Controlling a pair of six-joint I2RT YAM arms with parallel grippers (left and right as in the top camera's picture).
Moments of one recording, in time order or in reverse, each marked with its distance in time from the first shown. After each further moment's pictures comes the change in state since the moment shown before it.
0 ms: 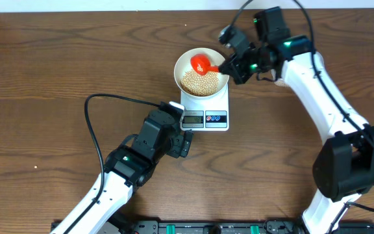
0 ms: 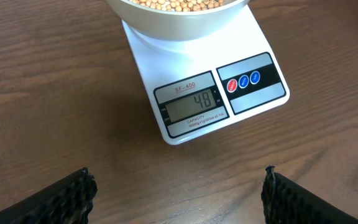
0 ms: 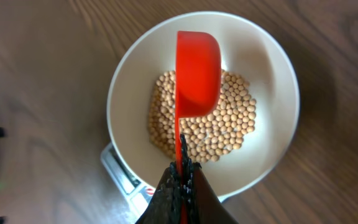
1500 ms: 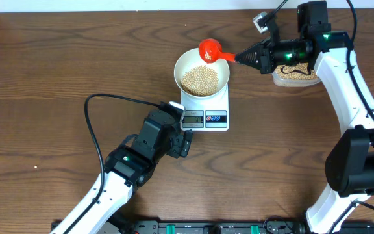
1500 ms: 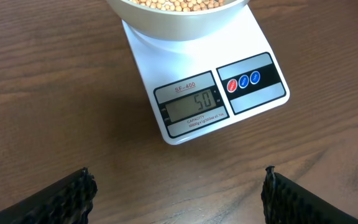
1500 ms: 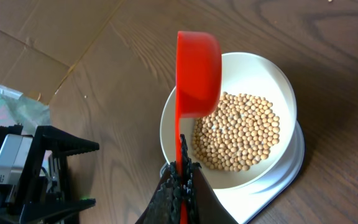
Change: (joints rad) left arm 0.000 0.000 0.000 0.000 0.000 0.000; right arm -0.192 0.000 0.000 -0.006 -0.407 0.045
